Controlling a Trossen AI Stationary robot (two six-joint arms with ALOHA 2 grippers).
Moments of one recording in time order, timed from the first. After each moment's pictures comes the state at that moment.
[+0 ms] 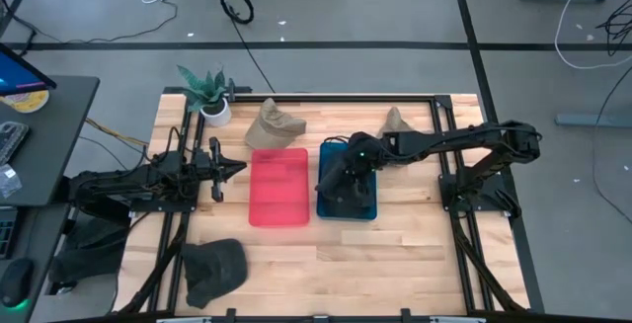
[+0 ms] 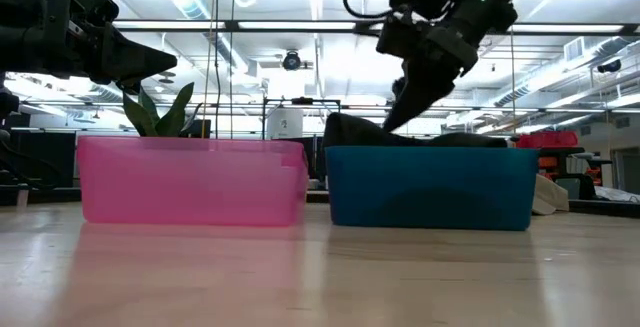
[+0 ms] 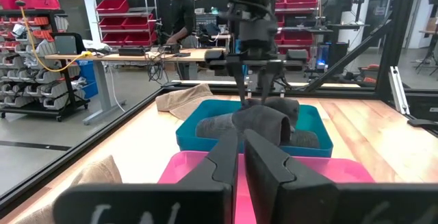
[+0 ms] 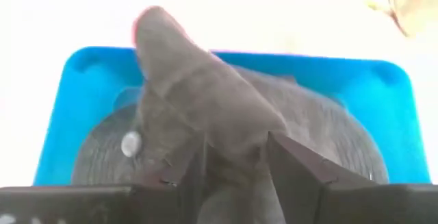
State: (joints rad) left arm 0.08 0.01 0.01 0.05 -0.11 0.01; right arm -0.10 1.51 0.97 -0.36 -0.09 -0.10
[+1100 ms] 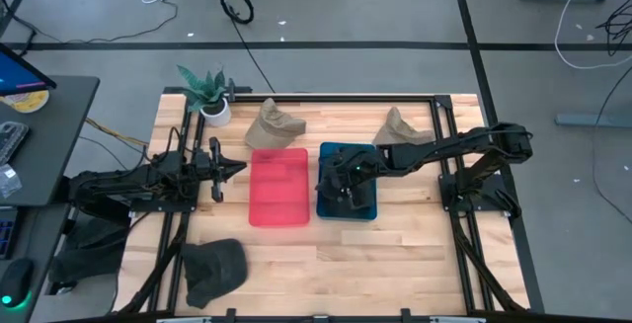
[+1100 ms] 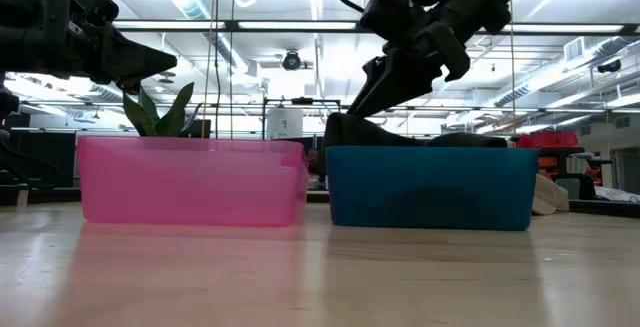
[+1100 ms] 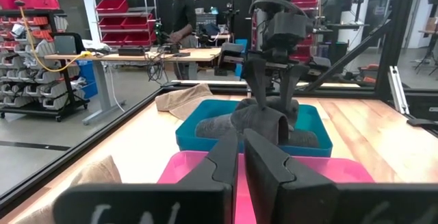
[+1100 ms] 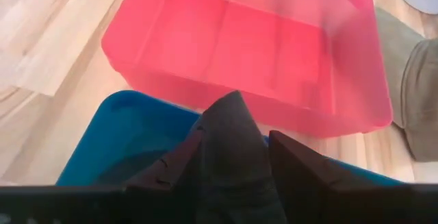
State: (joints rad) left arm 0.08 0.01 0.01 0.05 -0.11 0.01; right arm -0.01 1.59 0.97 -0.13 -0.06 -0.30
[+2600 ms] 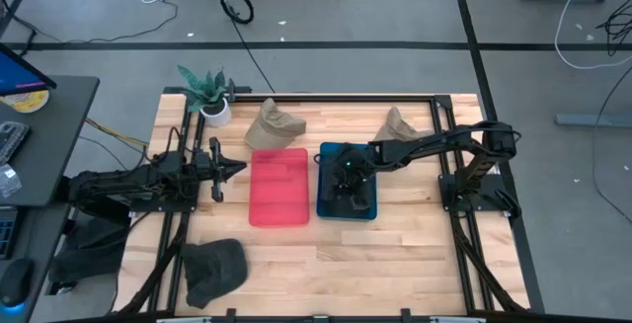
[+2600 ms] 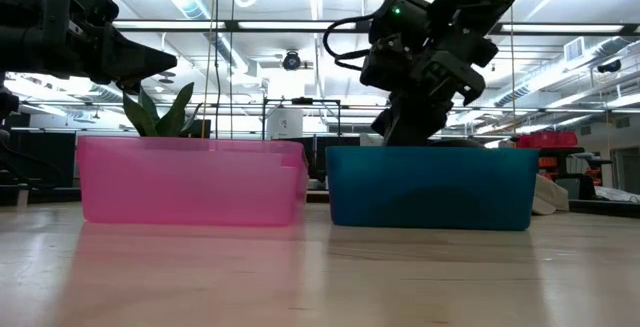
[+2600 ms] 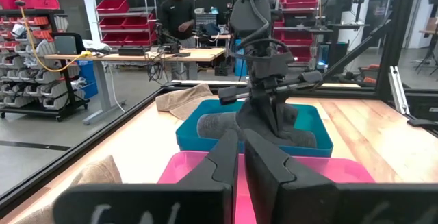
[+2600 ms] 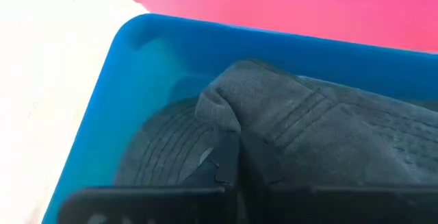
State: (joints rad) left arm 0.08 0.01 0.01 0.05 -0.11 0.01; right arm -0.10 1.70 0.97 -0.25 -0.31 -0.16
